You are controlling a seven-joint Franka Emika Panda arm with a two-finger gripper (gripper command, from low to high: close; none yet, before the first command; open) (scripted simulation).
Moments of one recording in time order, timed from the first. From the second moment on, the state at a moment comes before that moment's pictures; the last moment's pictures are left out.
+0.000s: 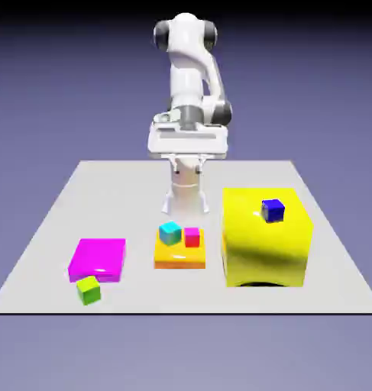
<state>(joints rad) 0.00 -0.53 -0.01 -2.78 0.01 3.00 0.75</state>
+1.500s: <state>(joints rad) -0.32 0.37 -0.18 -2.08 0.20 2.18 0.98</state>
